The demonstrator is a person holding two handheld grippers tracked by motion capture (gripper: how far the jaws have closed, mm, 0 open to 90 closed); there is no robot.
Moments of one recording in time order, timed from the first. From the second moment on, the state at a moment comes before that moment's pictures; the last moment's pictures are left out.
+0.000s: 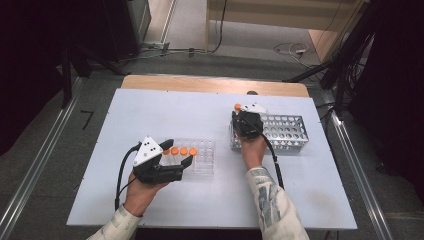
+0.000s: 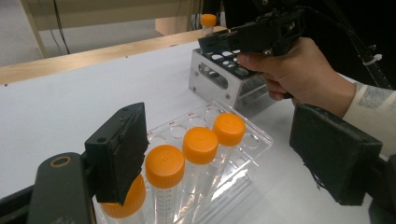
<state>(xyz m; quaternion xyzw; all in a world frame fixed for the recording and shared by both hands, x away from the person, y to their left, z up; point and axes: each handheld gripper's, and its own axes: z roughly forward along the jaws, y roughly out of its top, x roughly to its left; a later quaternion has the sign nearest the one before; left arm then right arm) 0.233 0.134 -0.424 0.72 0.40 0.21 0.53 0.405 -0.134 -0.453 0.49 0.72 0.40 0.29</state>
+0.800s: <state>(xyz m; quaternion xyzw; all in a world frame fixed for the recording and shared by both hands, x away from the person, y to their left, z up) 0.233 0.134 -0.425 0.72 0.40 0.21 0.53 0.400 -0.138 -0.441 0.49 0.71 0.41 0.30</state>
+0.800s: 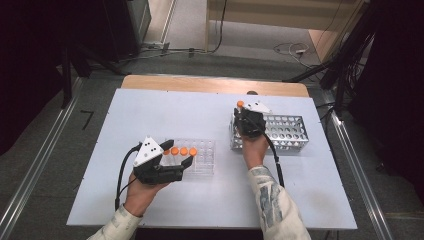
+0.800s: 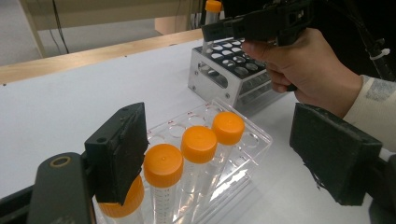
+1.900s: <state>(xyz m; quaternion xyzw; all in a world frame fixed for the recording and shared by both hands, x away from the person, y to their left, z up) 0.232 0.134 -0.424 0.72 0.40 0.21 0.53 0.383 -0.148 -0.400 0.46 0.70 0.45 0.31</state>
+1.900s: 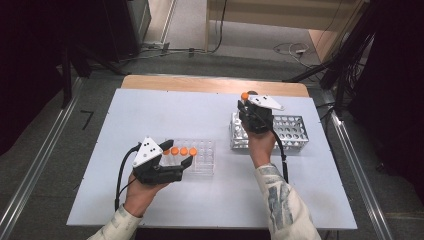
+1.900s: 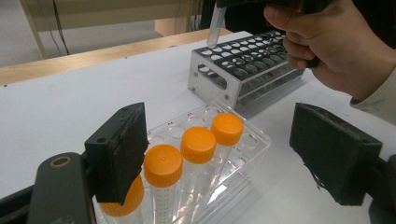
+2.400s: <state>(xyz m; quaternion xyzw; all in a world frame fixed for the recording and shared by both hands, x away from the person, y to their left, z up) 0.231 0.134 -0.424 0.72 0.40 0.22 0.53 0.361 -0.155 -0.391 0.44 0.71 0.47 0.30</state>
